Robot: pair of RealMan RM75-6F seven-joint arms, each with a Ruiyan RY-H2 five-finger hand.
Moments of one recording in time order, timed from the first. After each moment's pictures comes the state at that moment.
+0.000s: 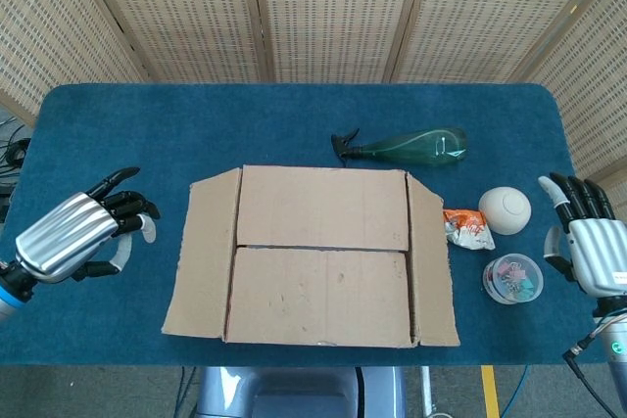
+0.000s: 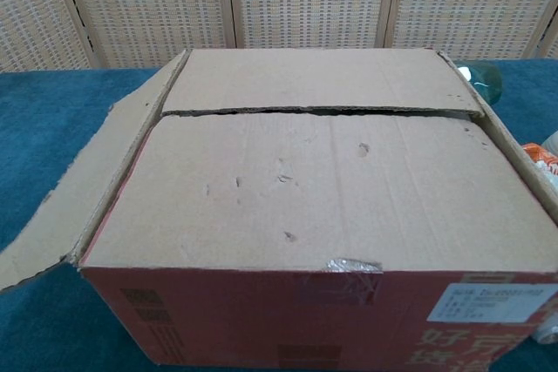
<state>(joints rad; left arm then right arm) -0.61 -0.47 -0.03 -1.97 1.84 1.12 -0.41 0.22 -0.86 0.17 -1.86 -1.38 1.36 -0.02</state>
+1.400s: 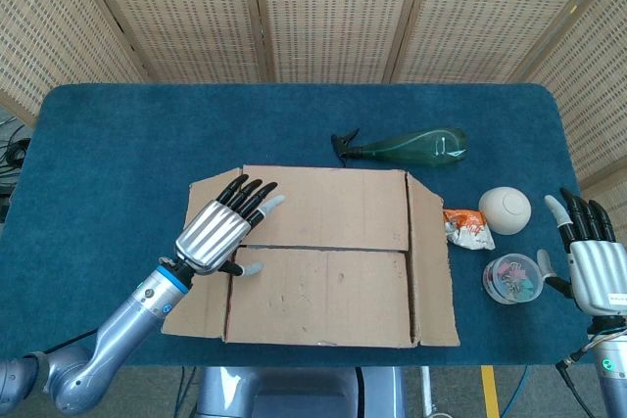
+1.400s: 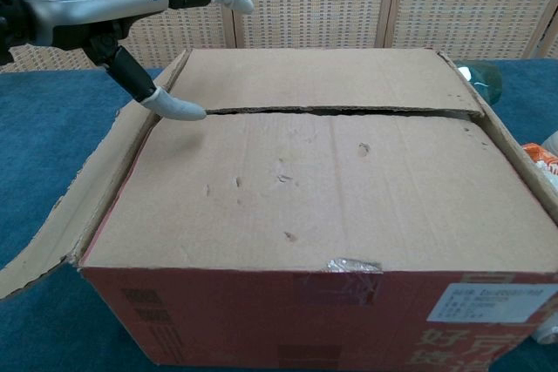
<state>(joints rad) -0.78 -1.25 -0.18 -2.04 1.12 1.06 0.68 0.16 -1.04 0.13 -1.70 -1.44 1.48 -0.04</state>
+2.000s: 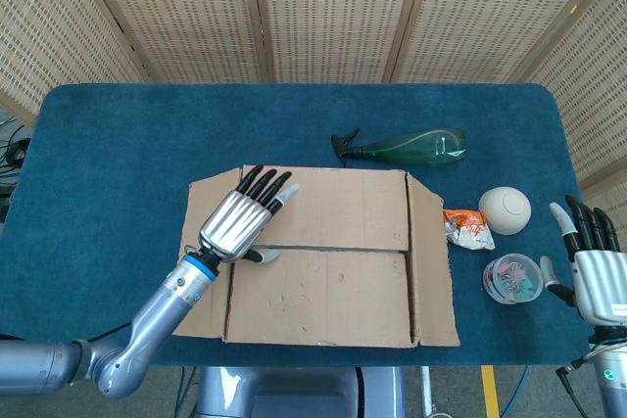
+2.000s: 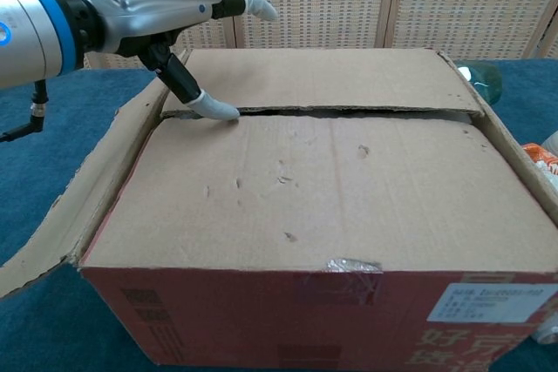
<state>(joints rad) -0.89 -1.39 -0.21 -1.96 0.94 1.11 0.85 0.13 -1.08 0.12 -1.65 -1.47 1.53 -0.01</state>
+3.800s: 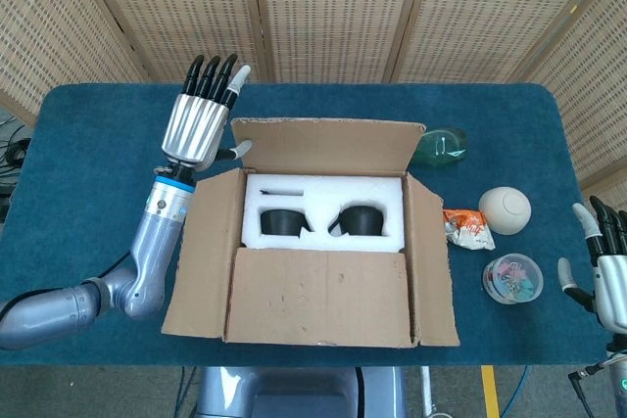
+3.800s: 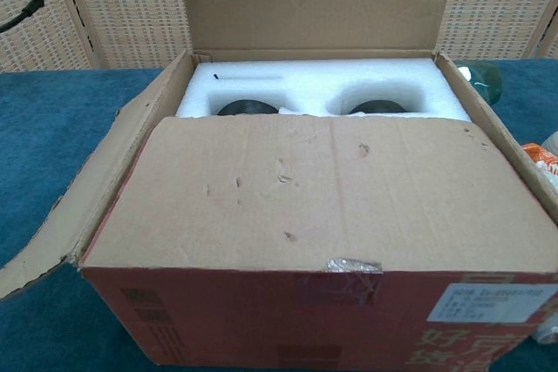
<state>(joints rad) -0.99 -1.44 -0.39 -1.52 0.93 1.21 0.76 0.08 -1.03 0.13 -1.69 -1.47 1.57 0.00</state>
